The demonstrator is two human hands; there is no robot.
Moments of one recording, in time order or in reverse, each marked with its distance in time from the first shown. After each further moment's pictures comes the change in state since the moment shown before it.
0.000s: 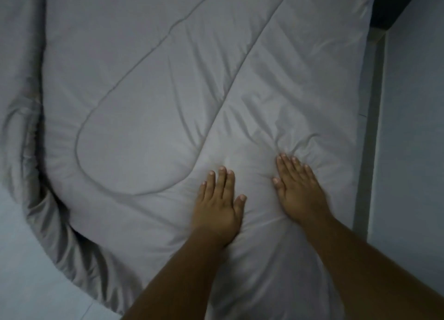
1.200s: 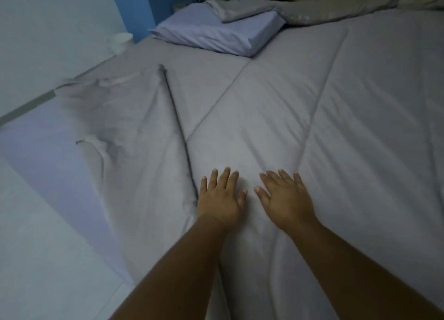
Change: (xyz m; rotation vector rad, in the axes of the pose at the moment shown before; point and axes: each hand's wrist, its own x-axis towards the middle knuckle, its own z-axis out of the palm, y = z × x) left_hand 0.258 -0.435 -0.244 0.086 -0.064 -0.078; right_hand 0.327 -0.481 -0.028 0.074 -0.098 -0.133
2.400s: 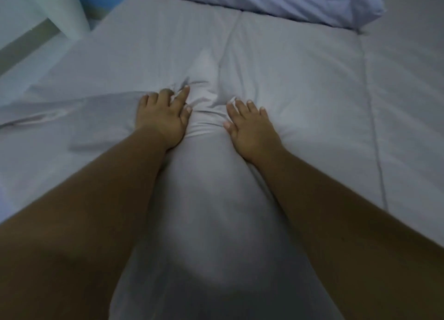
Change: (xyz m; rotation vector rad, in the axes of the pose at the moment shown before) left_hand 0.489 -0.481 -0.111 0.256 0.252 0.161; right_hand 0.523 -0.317 0.106 0.051 0.025 0.053
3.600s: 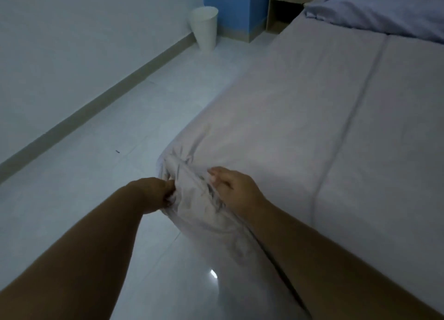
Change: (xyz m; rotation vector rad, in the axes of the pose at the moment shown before) left_hand -0.386 -0.345 -0.089 0.059 -0.821 -0.156; right_hand -0.199 -0.421 0.025 0.775 -0.271 -0.243
